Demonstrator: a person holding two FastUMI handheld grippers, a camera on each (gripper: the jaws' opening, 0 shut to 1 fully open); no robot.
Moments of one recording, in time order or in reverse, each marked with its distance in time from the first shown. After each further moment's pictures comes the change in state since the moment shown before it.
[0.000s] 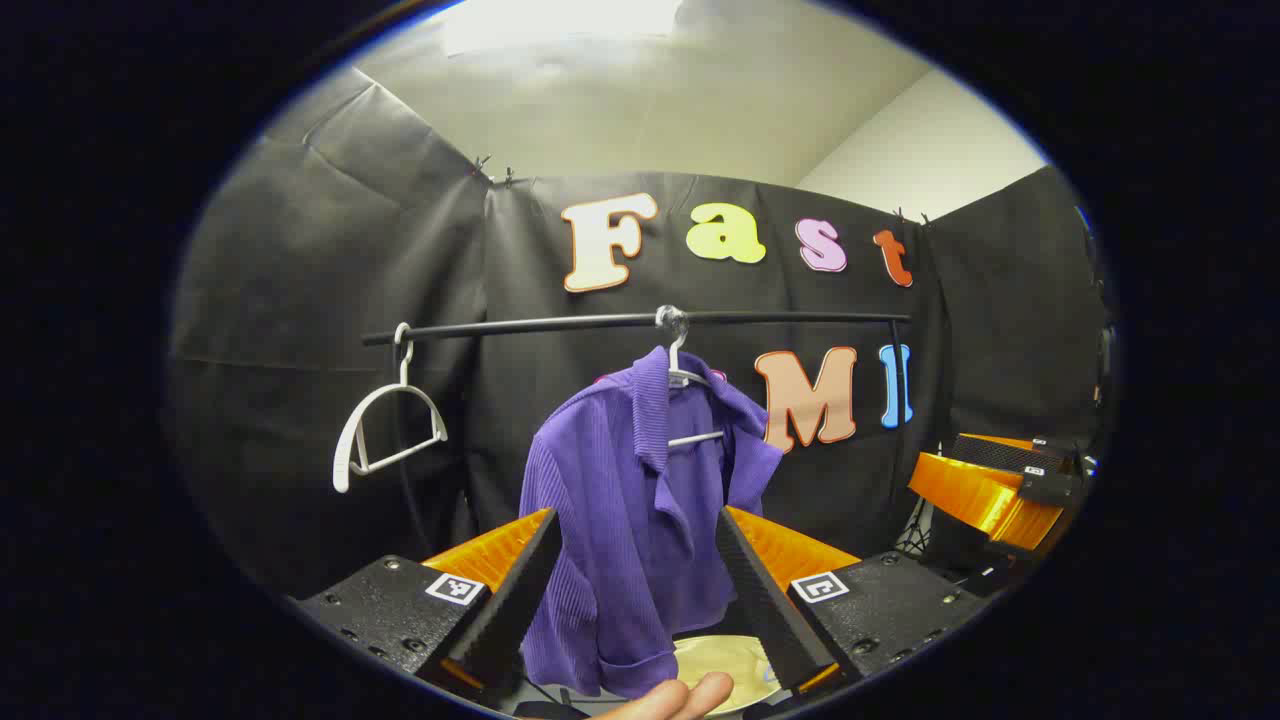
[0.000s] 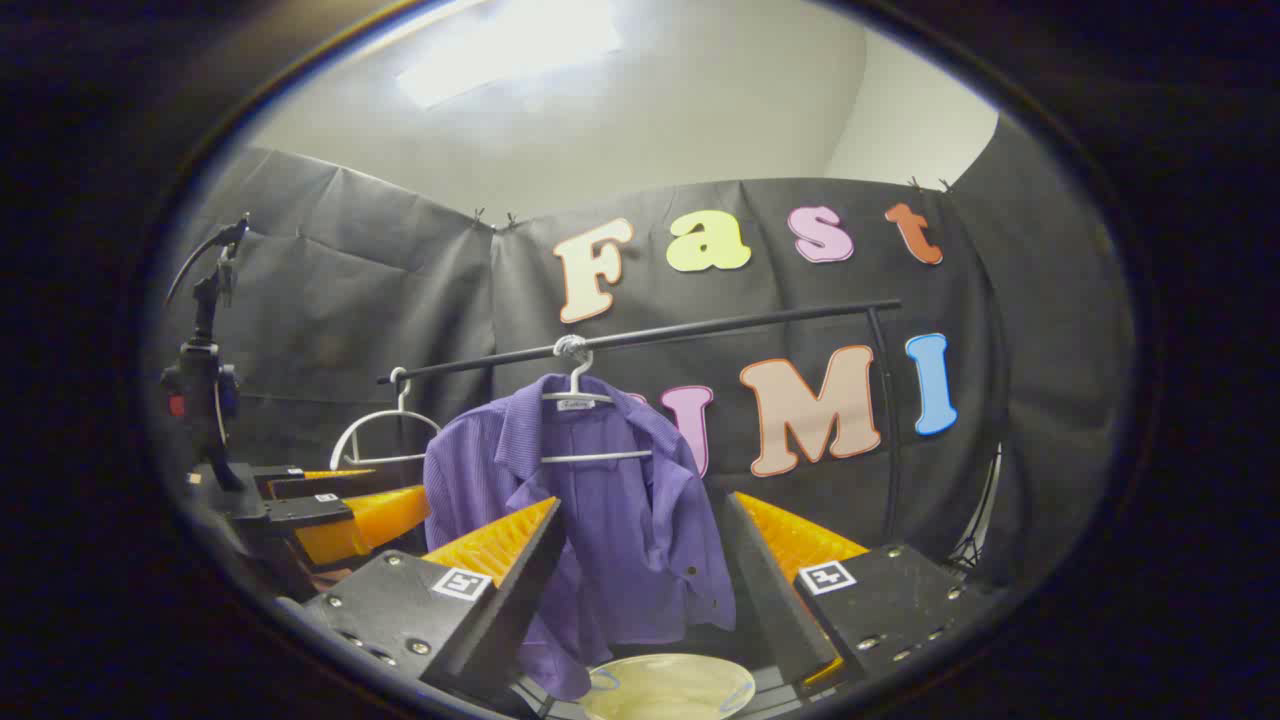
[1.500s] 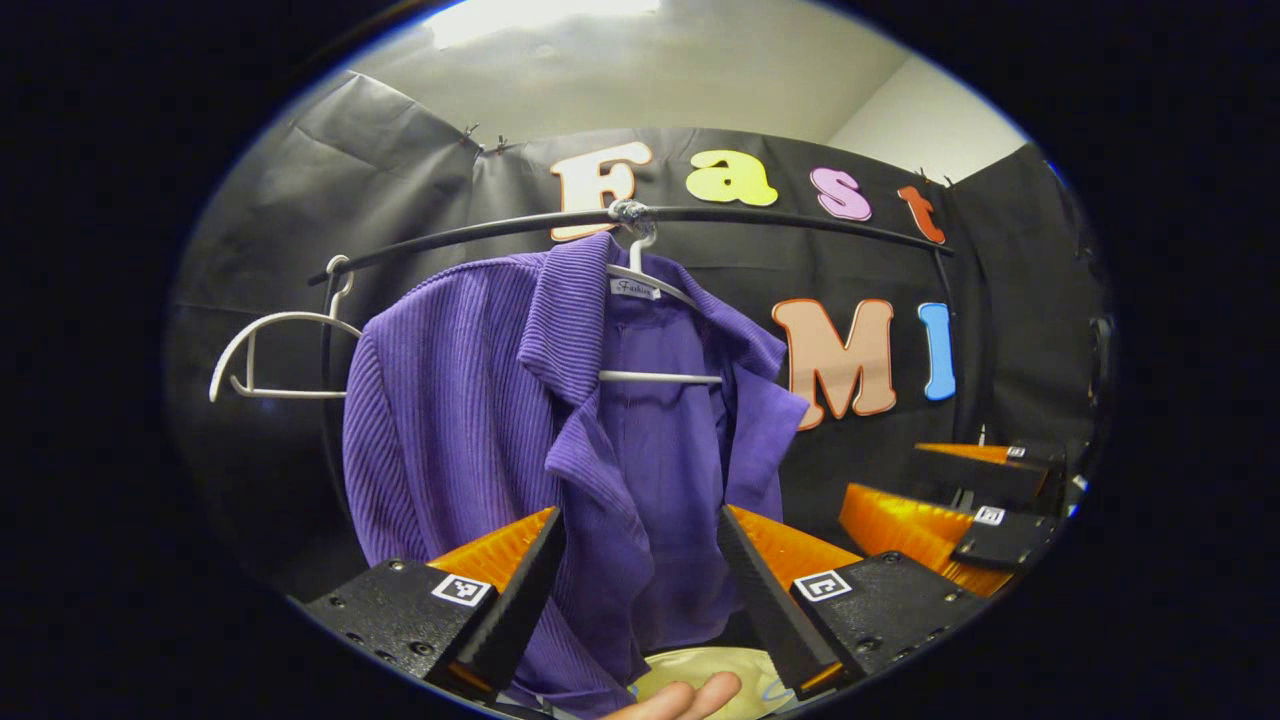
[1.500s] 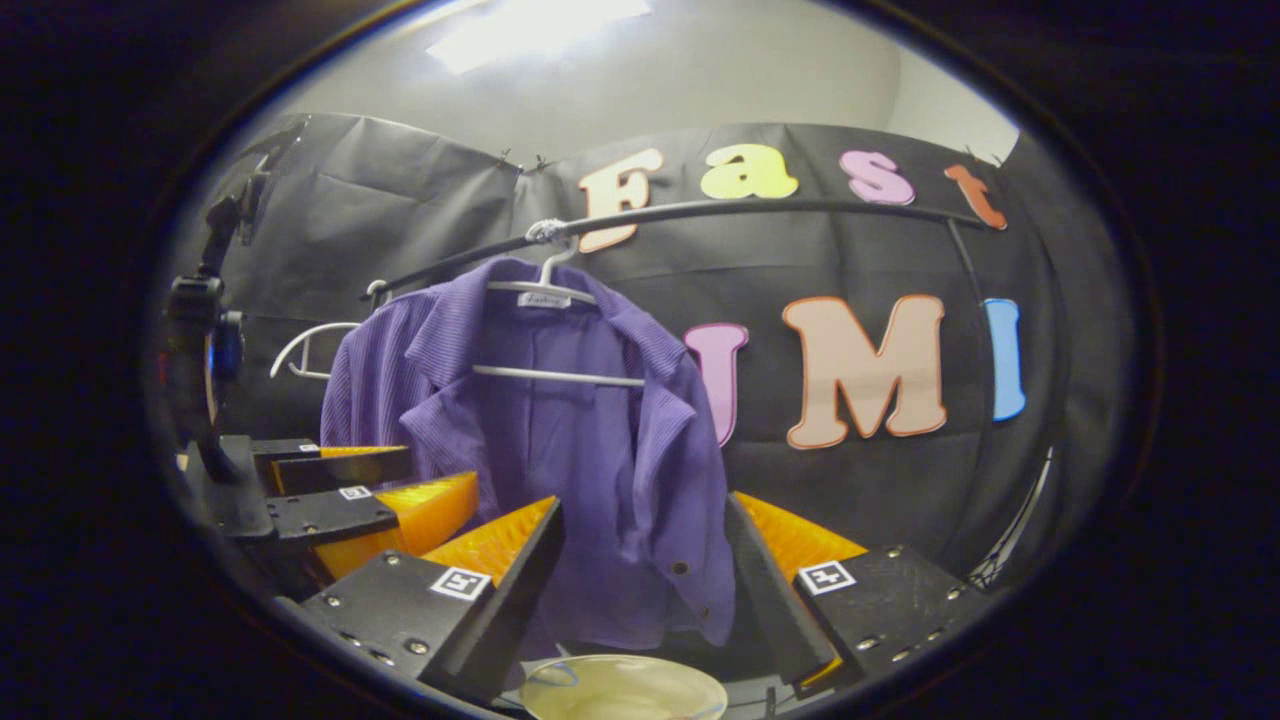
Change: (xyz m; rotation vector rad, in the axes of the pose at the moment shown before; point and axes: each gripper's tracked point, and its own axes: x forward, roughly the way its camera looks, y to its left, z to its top) left arm 0.129 -0.039 -0.087 0.023 0.040 0.112; right arm 0.156 -0.015 -0.124 -0.043 0.126 0.189
